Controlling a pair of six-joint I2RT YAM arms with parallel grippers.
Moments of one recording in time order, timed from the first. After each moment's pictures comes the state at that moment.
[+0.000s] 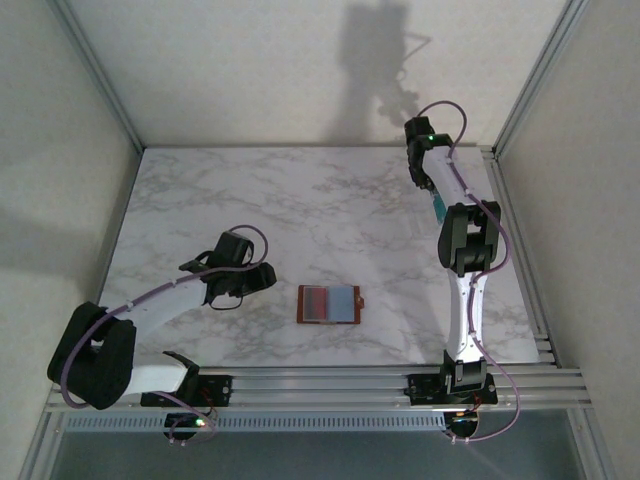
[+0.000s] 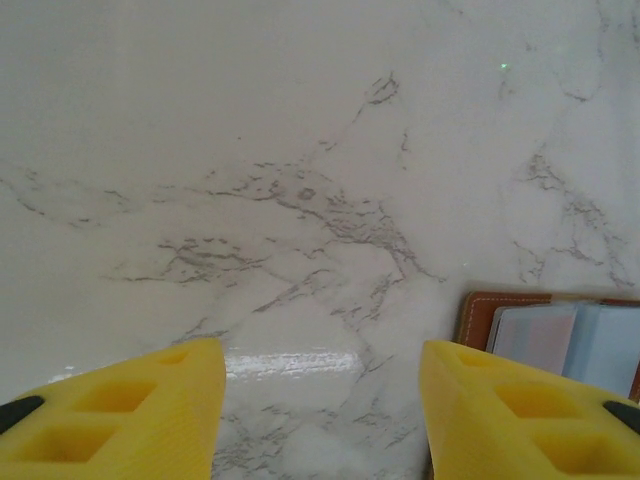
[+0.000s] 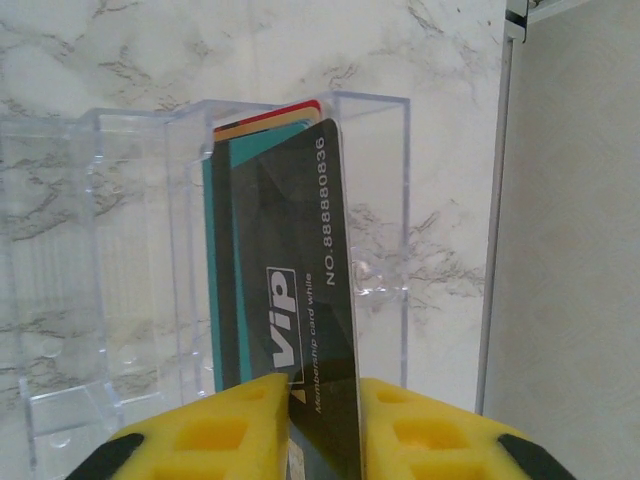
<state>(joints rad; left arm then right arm) -0.42 1.30 0.63 -0.35 0.17 -0.75 0.17 2.31 2.15 -1.03 0.55 -0.13</state>
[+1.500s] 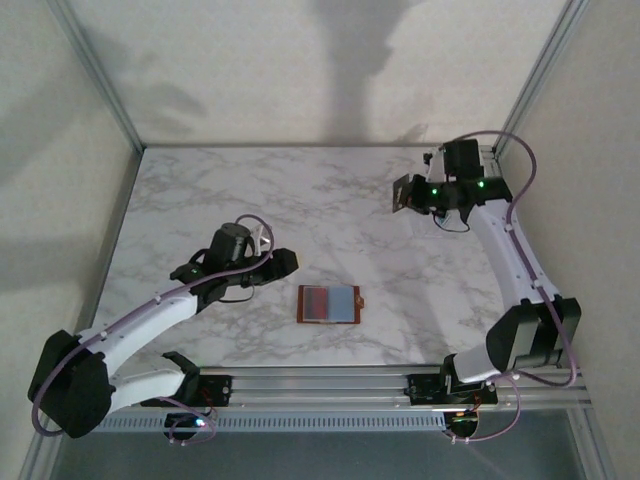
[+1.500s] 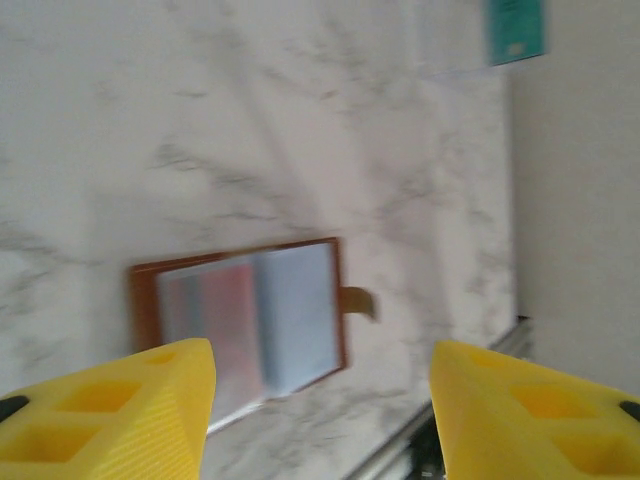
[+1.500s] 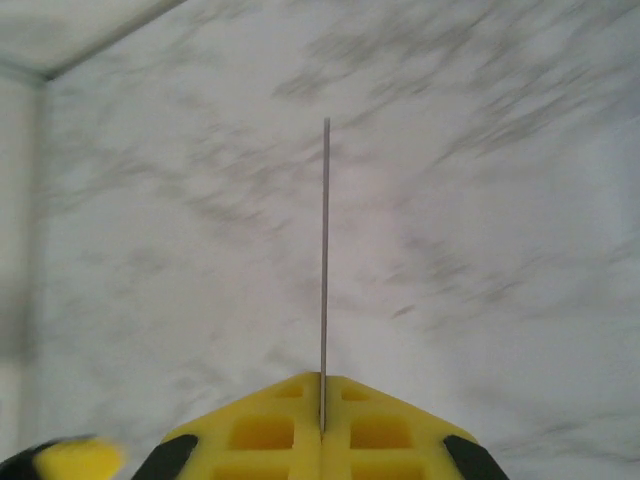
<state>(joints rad) -0.53 1.13 0.69 -0.19 0.40 -0.87 0.18 1.44 1.40 -0.84 -0.47 0.45</state>
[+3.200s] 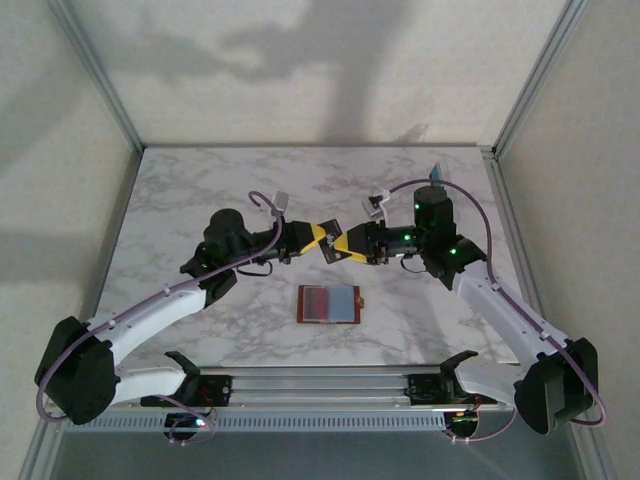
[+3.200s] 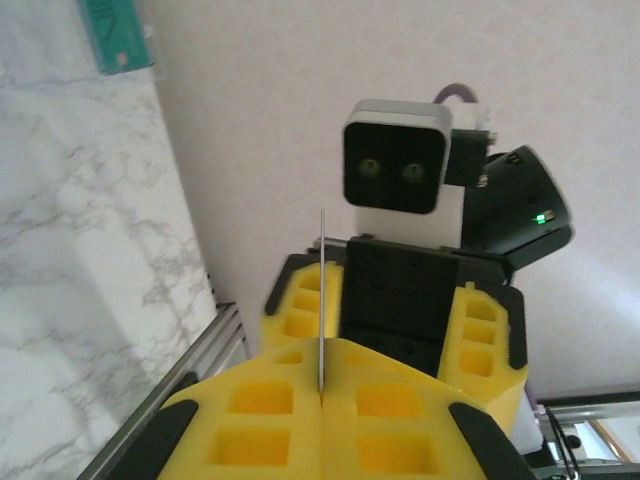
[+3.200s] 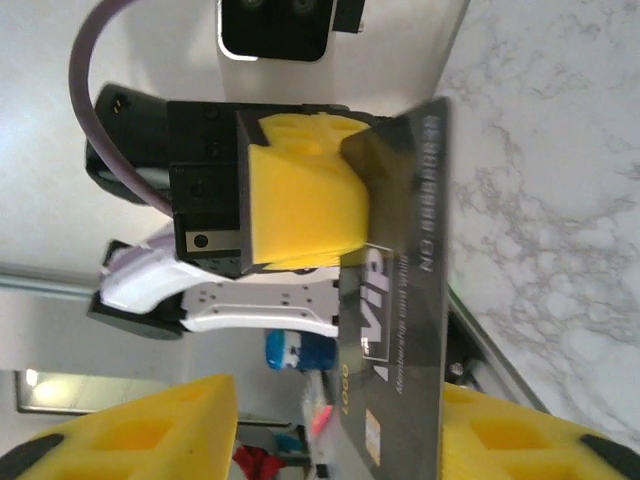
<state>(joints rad) -0.58 1.21 0.74 0.40 0.67 -1.29 0.47 1.16 0.92 -0.18 -1.12 0.87</state>
